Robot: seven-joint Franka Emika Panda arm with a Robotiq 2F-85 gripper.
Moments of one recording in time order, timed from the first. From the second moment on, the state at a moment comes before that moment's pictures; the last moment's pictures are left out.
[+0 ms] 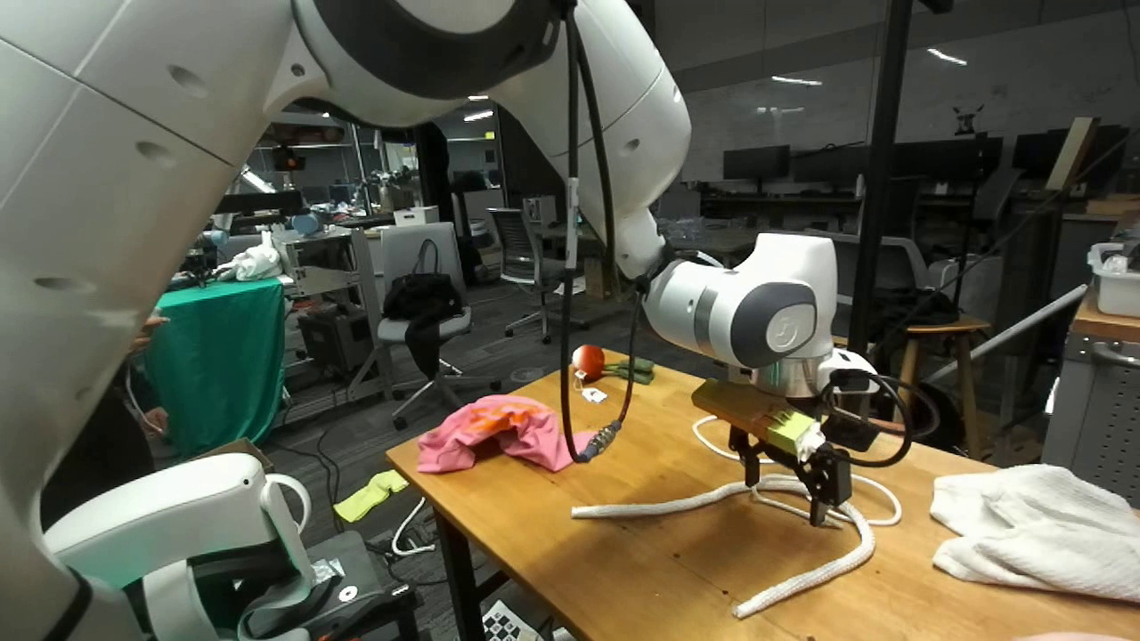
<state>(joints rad) 0.00 0.67 -0.05 -1.80 -0.02 2.48 -0.01</state>
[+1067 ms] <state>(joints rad) -0.10 0.77 -0.04 -1.69 -0.01 2.48 -0.06</state>
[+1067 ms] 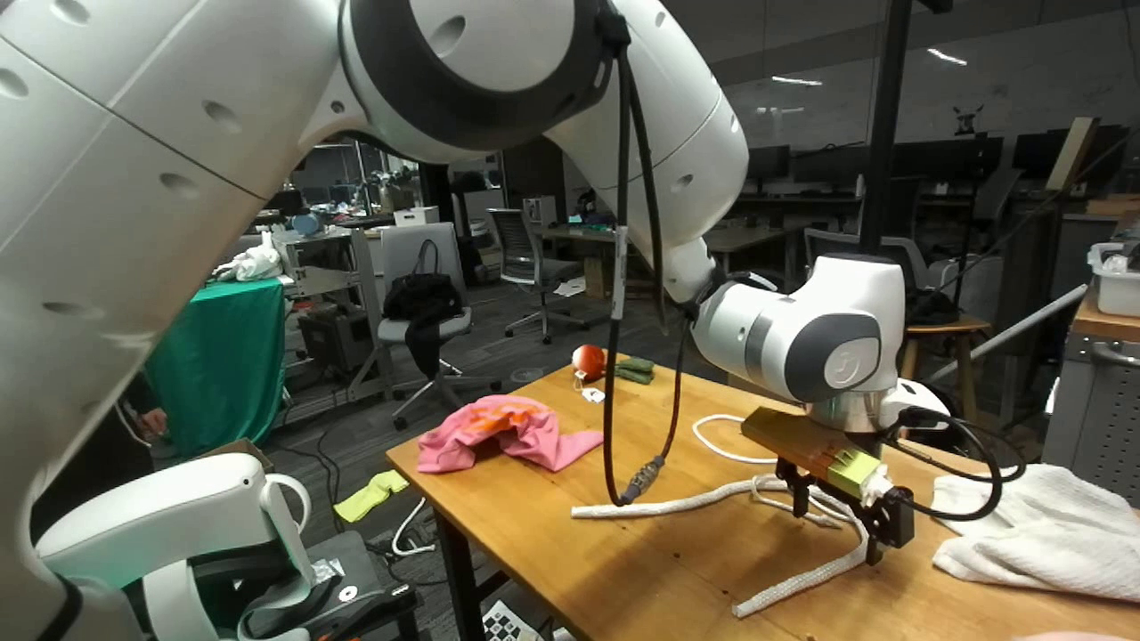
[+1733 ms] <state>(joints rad) -0.12 0.79 -0.02 -1.67 -0.01 2.46 -0.08</state>
